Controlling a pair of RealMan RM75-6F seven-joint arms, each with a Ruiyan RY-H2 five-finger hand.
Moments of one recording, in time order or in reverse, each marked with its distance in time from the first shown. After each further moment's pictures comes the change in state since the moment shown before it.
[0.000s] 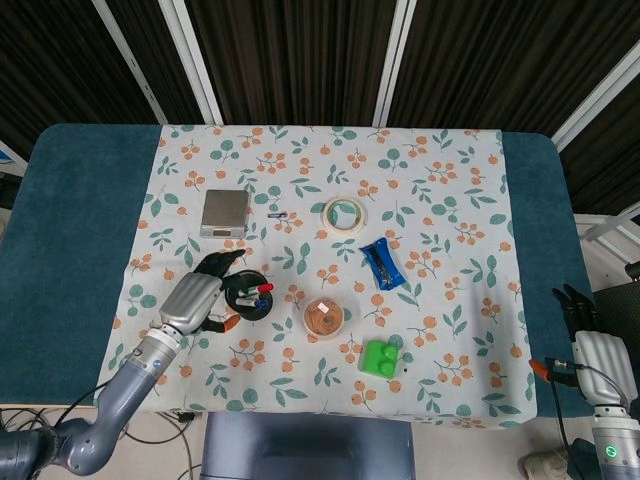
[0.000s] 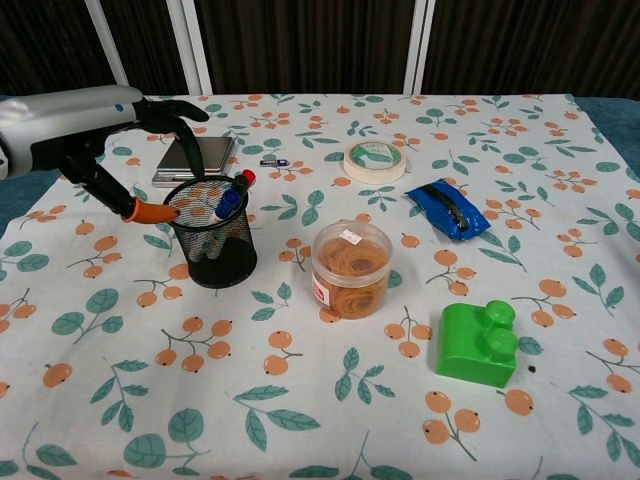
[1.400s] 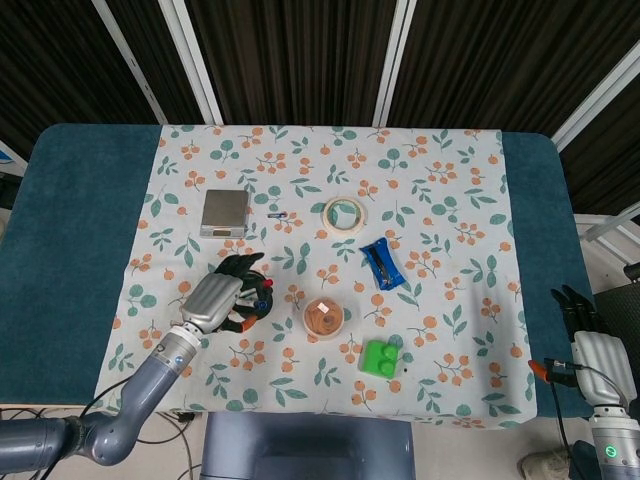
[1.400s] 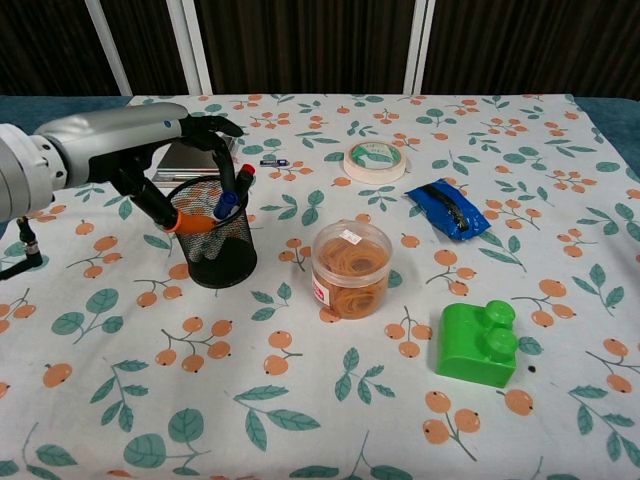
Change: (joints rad) left arm -0.090 -0.078 0.009 0.030 -0.100 0.009 0.066; right arm 0.001 0.004 -0.002 -0.004 0.001 -0.007 0.007
